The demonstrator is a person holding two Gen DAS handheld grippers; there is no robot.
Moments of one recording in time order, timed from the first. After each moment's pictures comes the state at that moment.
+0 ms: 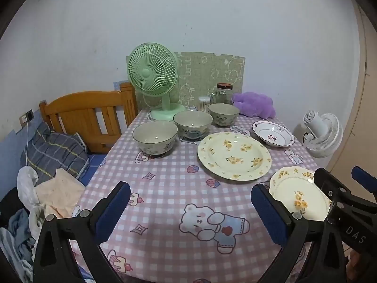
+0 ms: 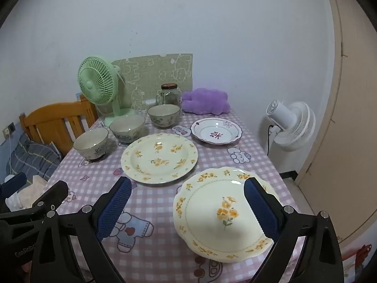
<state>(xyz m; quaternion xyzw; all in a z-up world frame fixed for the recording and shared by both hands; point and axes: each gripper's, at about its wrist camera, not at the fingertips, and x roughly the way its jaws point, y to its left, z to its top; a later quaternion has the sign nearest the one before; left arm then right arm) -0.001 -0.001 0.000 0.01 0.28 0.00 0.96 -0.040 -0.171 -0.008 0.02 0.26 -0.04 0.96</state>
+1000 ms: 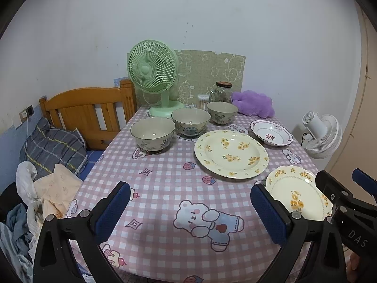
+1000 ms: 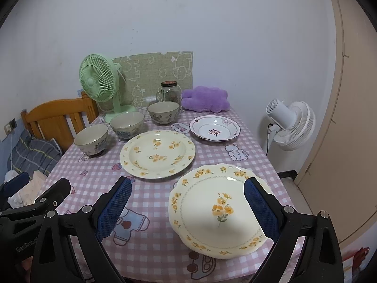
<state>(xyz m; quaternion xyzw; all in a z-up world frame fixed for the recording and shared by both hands) -0.004 -0.006 -0.001 -0.02 0.30 0.00 0.95 -0.045 -0.180 -0.007 0.00 0.28 -0.04 0.96</state>
